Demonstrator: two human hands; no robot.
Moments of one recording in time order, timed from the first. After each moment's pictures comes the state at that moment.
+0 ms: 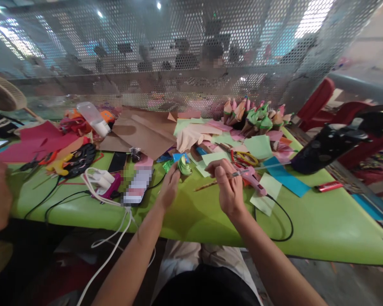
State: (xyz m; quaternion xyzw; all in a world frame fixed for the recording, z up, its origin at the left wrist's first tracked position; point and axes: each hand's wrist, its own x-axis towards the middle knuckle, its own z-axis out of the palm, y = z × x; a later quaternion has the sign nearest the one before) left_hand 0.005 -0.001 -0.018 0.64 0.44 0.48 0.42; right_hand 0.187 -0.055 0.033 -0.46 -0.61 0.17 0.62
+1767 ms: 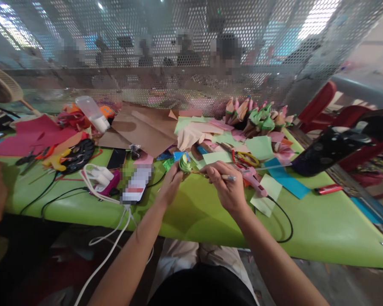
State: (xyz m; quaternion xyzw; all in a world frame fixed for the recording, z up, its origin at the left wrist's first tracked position) left_hand 0.007 0.002 -0.012 0.67 0.42 0.46 0.41; right_hand 0.191 -0.050 0.043 -0.44 -0.65 0.21 0.58
